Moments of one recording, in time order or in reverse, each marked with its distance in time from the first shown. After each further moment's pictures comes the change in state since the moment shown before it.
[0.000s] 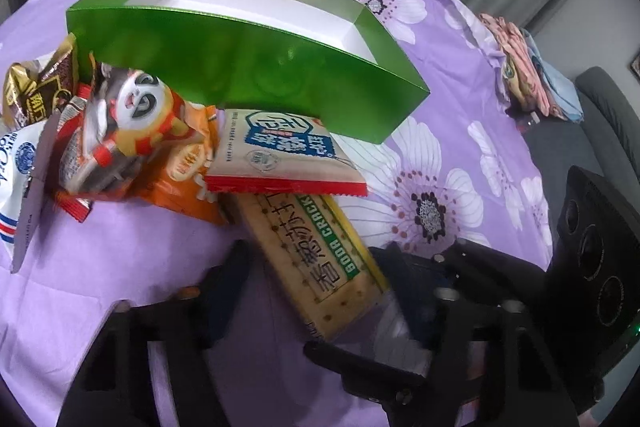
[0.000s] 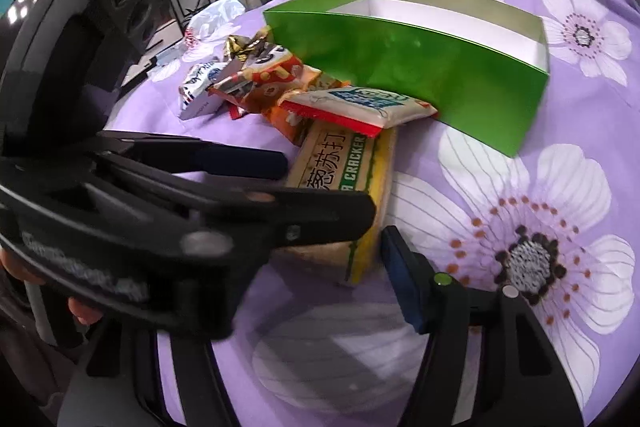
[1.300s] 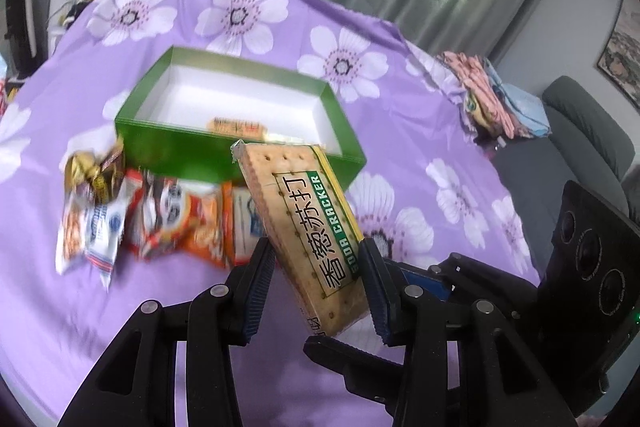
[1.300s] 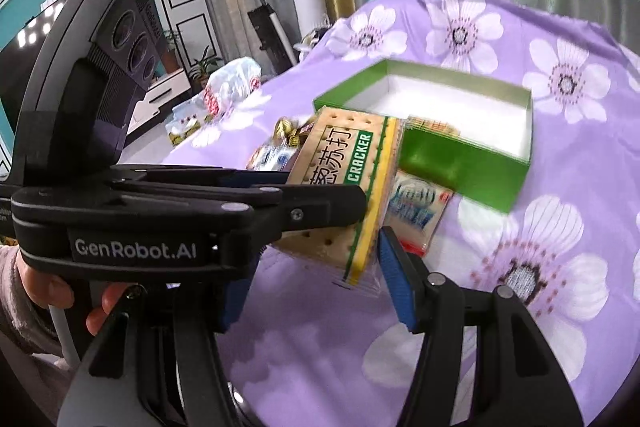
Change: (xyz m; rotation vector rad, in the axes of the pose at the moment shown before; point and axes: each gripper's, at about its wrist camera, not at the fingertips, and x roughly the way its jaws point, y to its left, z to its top) left arm -0.086 -0.023 0.012 0.090 -0.180 -0.026; right arm -0.067 0.051 0.031 0.009 -0.208 -0.037
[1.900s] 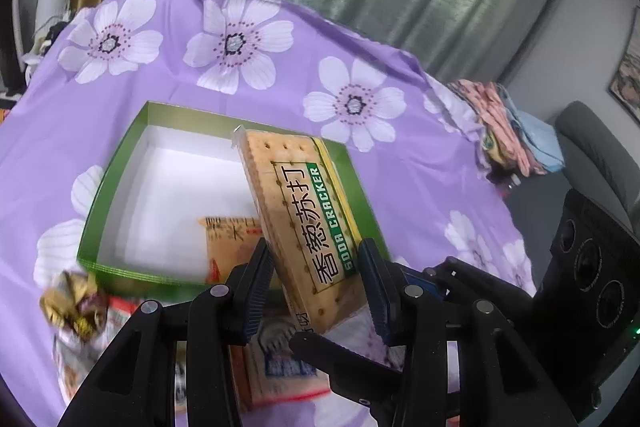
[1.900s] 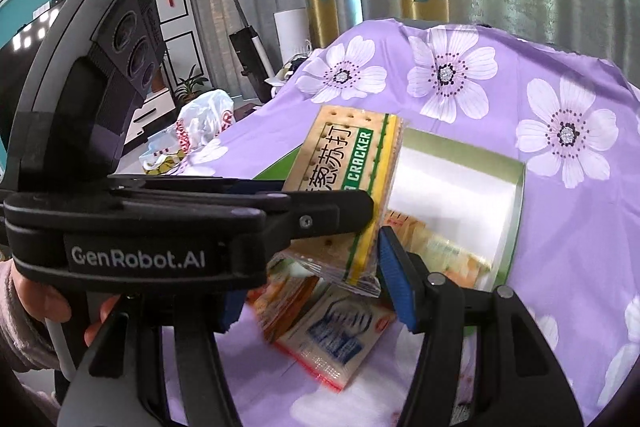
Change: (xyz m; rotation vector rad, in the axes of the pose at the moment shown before) left arm 0.060 0.026 0.098 -0.021 -0.023 -0.006; right arm 0.055 -0.071 0.084 -0.004 -0.047 -0.019
